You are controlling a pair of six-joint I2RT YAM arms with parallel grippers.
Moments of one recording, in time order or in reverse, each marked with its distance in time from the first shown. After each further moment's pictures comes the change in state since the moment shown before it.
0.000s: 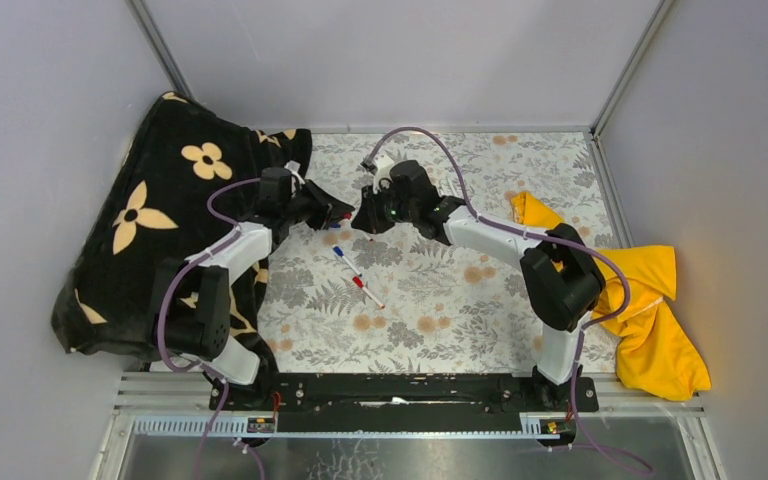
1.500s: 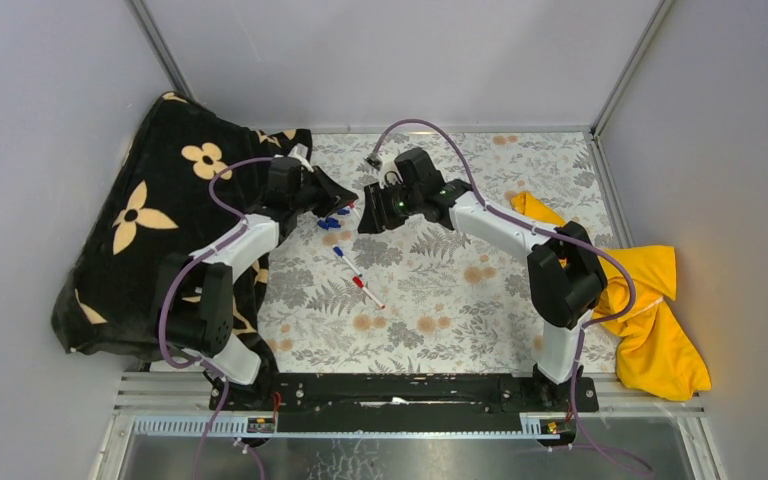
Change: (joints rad) left arm -0.062 0.034 0.082 0.010 -0.090 0.140; right arm -0.041 -0.003 0.106 -0.259 -0.109 -0.002
